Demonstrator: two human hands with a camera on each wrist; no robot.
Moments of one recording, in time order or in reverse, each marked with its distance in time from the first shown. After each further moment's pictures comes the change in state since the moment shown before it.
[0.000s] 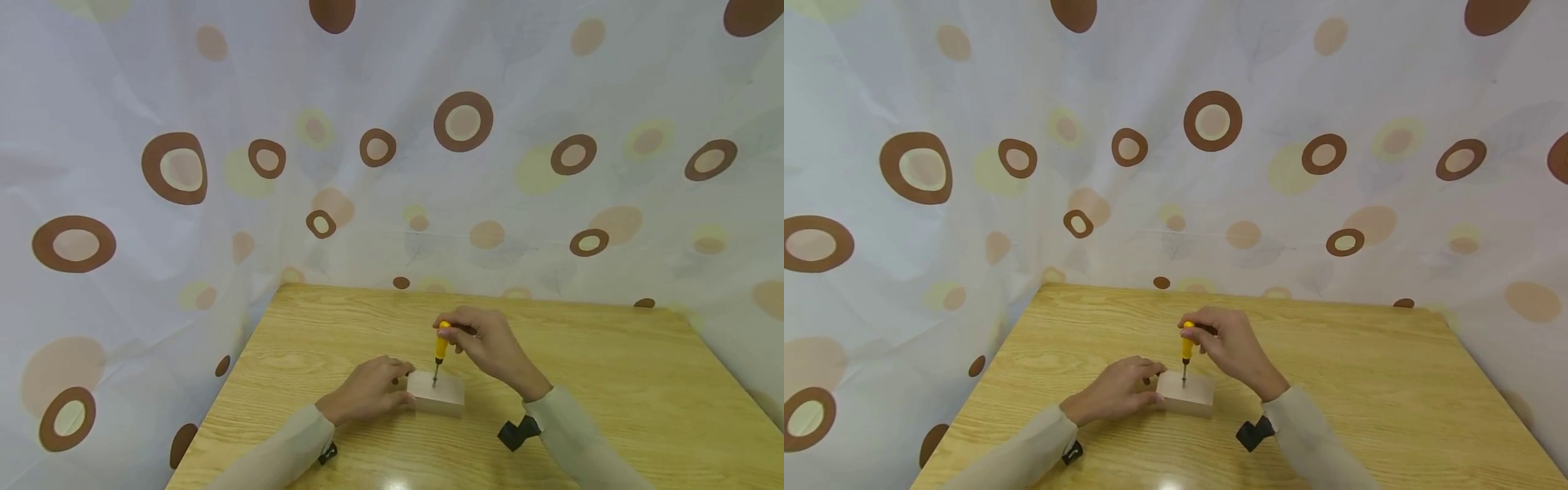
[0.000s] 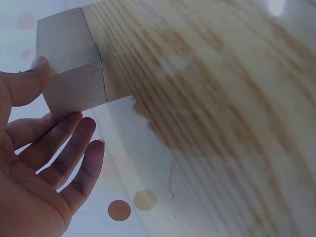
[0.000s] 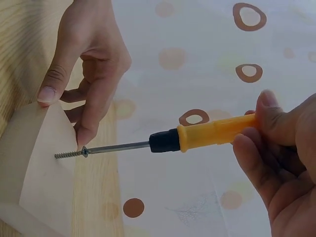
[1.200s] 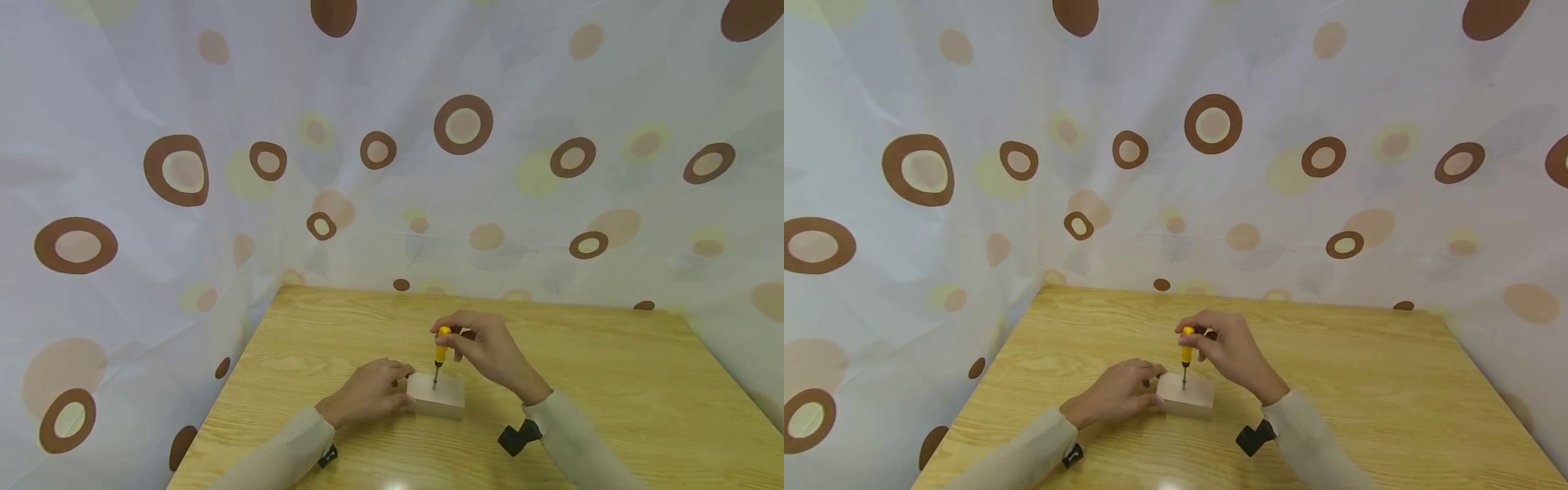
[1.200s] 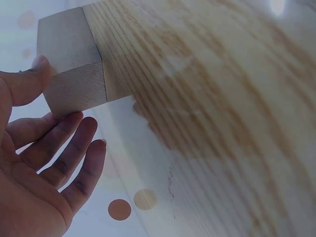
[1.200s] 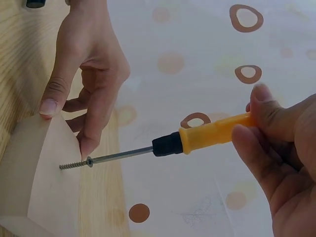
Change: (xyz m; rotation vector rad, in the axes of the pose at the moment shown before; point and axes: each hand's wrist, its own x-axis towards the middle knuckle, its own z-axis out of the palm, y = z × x) left_hand 0.000 -0.001 0.001 -0.018 0.017 0.024; right_hand 0.001 -0.034 -0.004 0.129 -0.012 0.055
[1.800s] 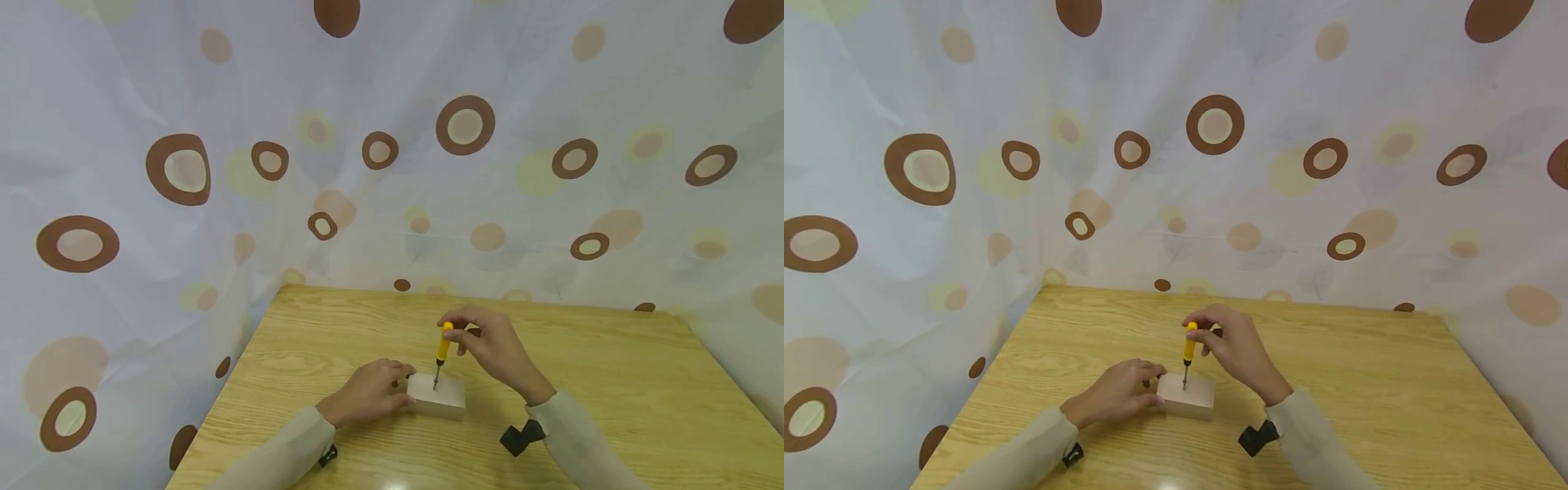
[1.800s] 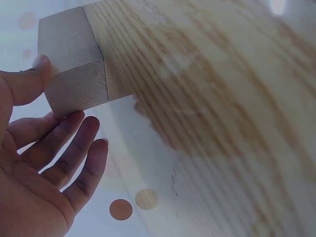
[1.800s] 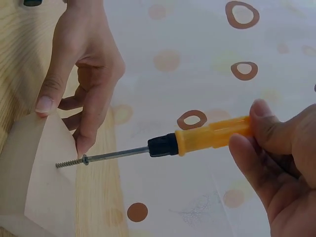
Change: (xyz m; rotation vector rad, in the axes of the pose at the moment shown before) left_hand -0.001 0.004 -0.005 0.004 -0.012 -0.008; right_hand 0.000 0.032 -0.002 -0.020 0.018 0.036
